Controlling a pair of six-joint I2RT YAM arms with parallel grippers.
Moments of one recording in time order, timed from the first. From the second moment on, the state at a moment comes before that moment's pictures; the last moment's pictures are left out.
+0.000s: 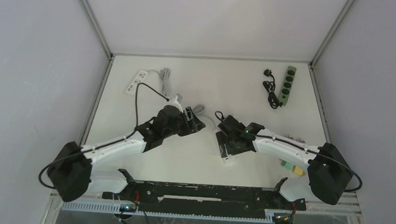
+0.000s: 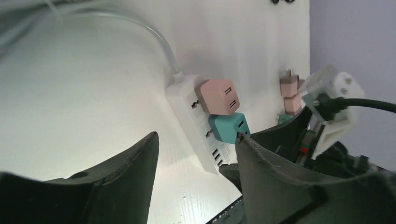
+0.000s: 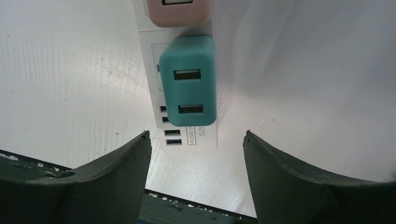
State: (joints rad) left arm -0.75 1.29 0.66 0.10 0.02 -0.95; right arm 0.86 1.39 0.86 -0.72 0.14 0.51
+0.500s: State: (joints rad) left arm -0.62 0.67 0.79 -0.59 -0.35 -0.63; right arm 0.91 1.46 0.85 -0.61 0.21 0.55
